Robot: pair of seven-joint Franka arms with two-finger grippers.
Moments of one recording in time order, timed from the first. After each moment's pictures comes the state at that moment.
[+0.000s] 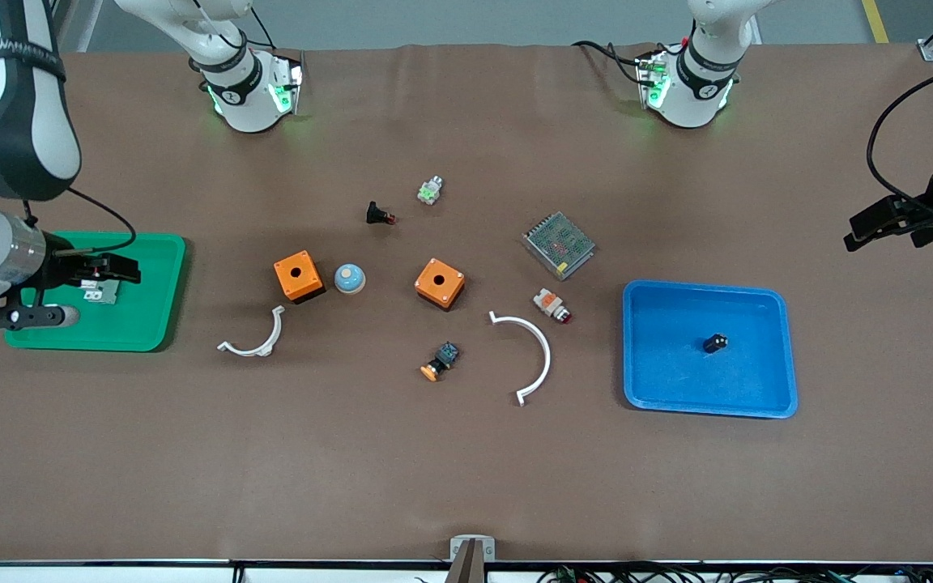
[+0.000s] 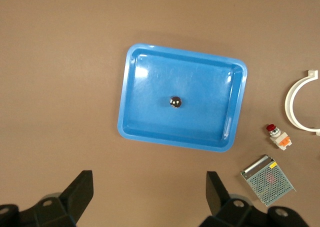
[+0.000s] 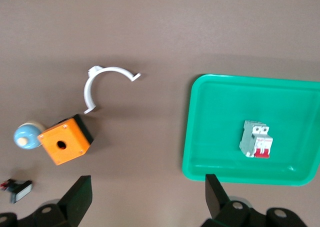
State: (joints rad) left arm 0.44 0.00 -0.40 -1.66 -0.04 1.71 -0.02; right arm -0.04 0.14 0.02 -1.72 -0.03 1.69 -0.06
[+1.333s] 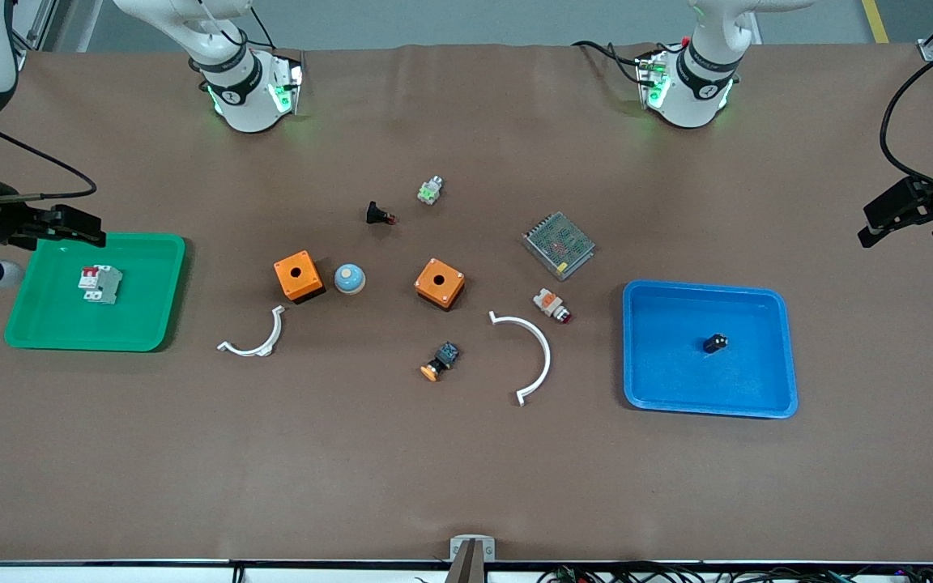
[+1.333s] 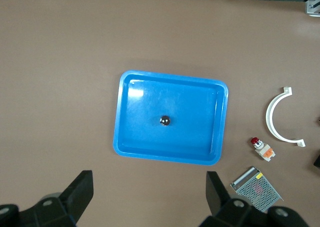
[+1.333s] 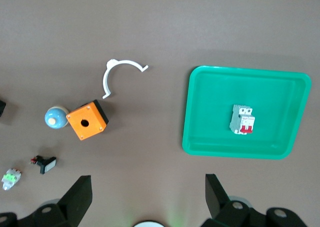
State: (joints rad) left arm -0.02 0.00 0.02 -1.56 -0.04 1.70 -0.03; right arm -0.02 0.13 0.01 -1.48 -0.02 1.43 -0.05
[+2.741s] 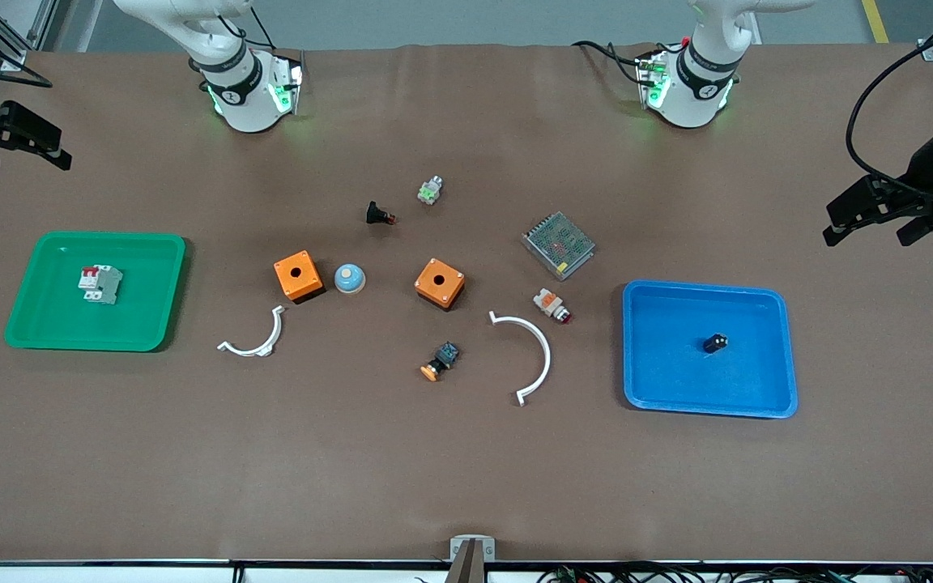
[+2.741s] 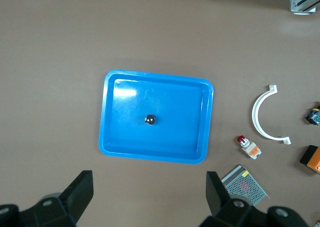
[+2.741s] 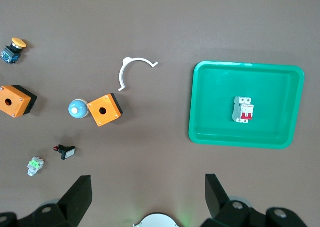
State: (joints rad) left arm -0.03 0.00 -0.04 -1.55 -0.04 1.70 -0.08; right arm -0.01 -0.13 -0.03 -1.61 0.03 1.43 -0.07
